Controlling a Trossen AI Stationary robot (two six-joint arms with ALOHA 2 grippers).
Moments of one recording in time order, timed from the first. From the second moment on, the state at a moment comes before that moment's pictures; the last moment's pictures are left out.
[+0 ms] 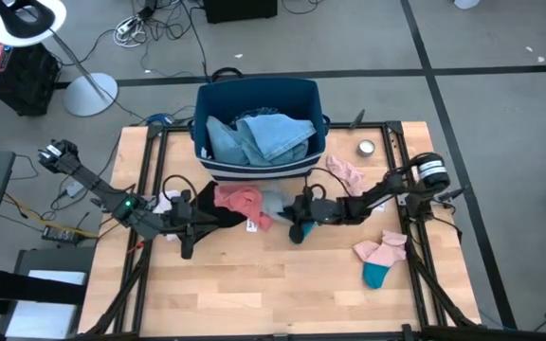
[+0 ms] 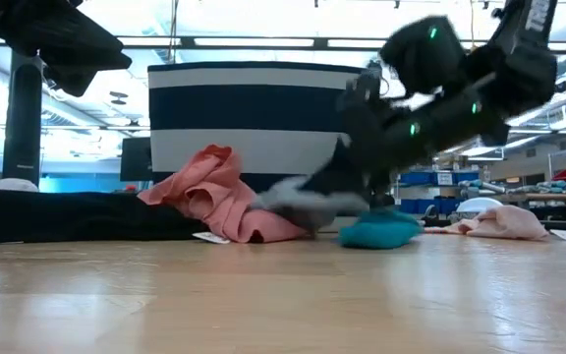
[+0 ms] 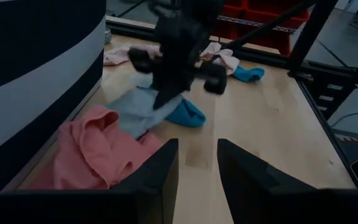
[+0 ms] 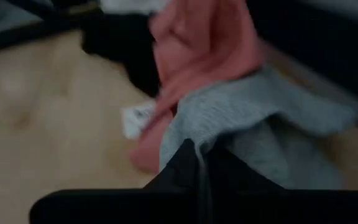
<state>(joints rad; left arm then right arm) -0.61 0.73 0.40 -0.05 -0.68 -0.45 0.13 1.83 0.64 0.79 0.33 0.30</state>
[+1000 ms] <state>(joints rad) -0.61 0.73 0.40 -0.05 -0.68 -0.45 0.18 1.29 1.03 0.13 0.54 -0.02</state>
